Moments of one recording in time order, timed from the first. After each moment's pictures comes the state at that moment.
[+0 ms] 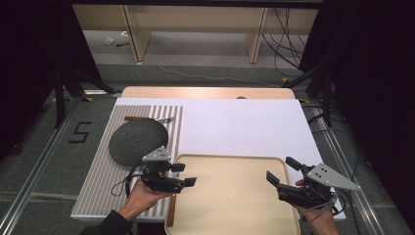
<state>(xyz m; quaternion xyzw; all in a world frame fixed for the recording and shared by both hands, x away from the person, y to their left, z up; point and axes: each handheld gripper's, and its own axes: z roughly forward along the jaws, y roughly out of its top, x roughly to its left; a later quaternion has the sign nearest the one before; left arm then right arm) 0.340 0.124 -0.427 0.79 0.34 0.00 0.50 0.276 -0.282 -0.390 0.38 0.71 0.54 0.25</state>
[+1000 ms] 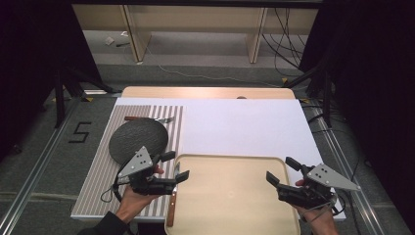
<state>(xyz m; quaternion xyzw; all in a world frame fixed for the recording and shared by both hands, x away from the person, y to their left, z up) 0.313 0.144 -0.412 0.73 0.28 0.13 0.61 0.275 -0.282 -0.390 0.38 0.70 0.54 0.25</state>
